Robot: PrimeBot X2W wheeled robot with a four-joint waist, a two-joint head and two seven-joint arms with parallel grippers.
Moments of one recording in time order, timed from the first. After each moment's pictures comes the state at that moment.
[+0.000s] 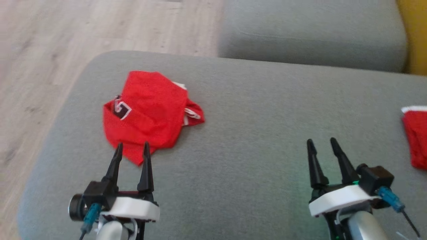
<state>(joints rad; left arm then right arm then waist) -0.11 0.04 -0.19 0.33 -0.24 0.00 -0.25 -0.07 -0.05 0.11 0.35 0.25 0.13 -0.25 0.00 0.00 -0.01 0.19</state>
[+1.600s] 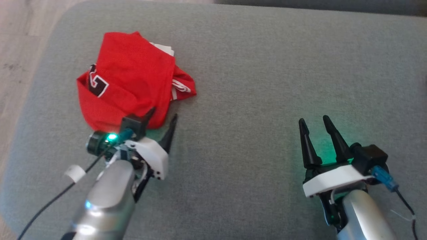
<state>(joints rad) -0.57 0.10 -0.46 0.80 -0.26 -0.13 -0.05 -0.17 -0.05 0.15 0.37 0.22 0.13 -0.25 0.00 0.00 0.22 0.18</state>
